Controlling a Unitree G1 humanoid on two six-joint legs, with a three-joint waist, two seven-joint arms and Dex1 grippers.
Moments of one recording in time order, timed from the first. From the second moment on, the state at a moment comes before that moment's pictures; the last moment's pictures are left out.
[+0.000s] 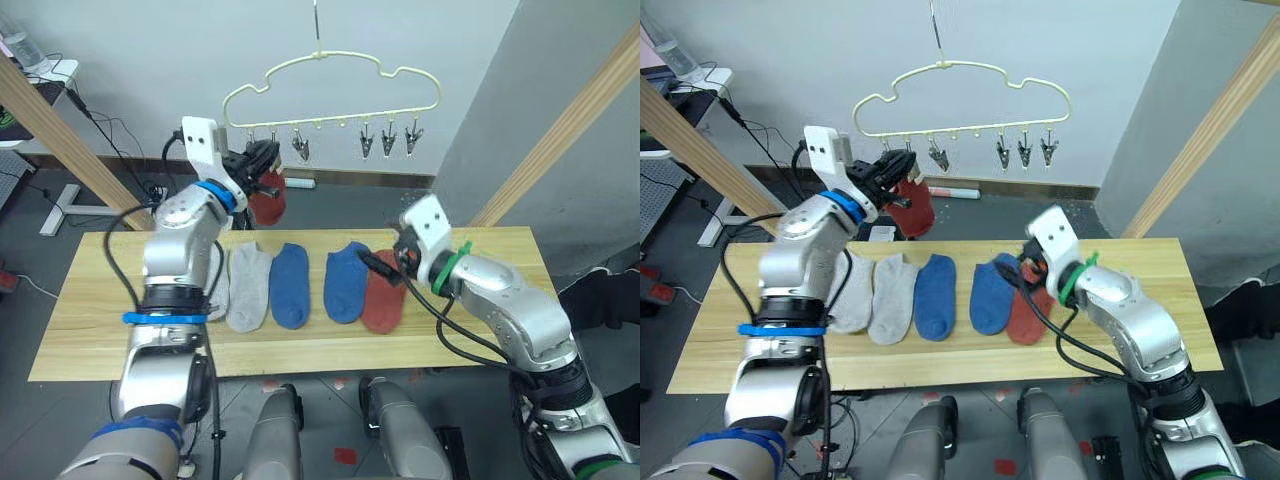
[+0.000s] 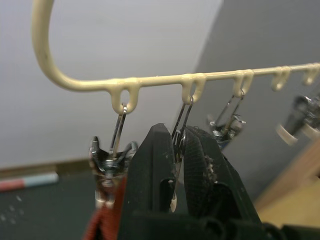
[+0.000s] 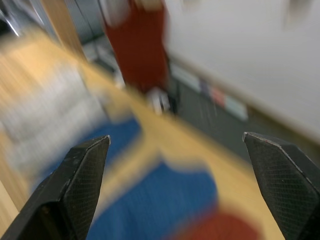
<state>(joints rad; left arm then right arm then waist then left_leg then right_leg) -0.81 0.45 0.15 0.28 -0.38 0.43 -0.56 -0.45 -0.47 0.22 -0.26 0.29 0.76 0.40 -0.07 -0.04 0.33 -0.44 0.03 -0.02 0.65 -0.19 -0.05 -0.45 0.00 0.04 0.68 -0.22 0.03</state>
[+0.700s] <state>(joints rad) -0.96 0.59 0.40 0.21 -0.78 1.44 -0.57 -0.66 -0.33 0.28 0.51 0.05 0.41 0.52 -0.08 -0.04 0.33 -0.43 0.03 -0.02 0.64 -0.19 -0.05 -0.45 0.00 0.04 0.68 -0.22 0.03</state>
